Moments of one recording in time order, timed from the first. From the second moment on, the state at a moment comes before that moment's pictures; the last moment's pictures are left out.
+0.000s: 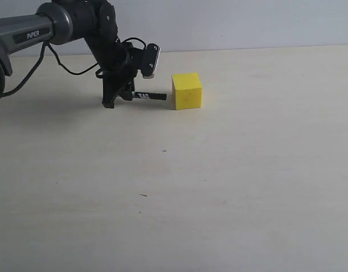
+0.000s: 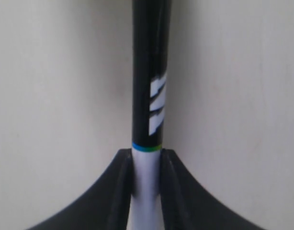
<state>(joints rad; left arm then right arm) -0.40 2.51 -2.15 -0.06 1.00 1.43 -0.09 0.01 0.00 0.10 0.12 -0.03</state>
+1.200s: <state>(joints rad) -0.42 2.47 -2.21 0.05 1.18 1.04 -0.09 0.01 0.00 0.10 0.12 -0.03</state>
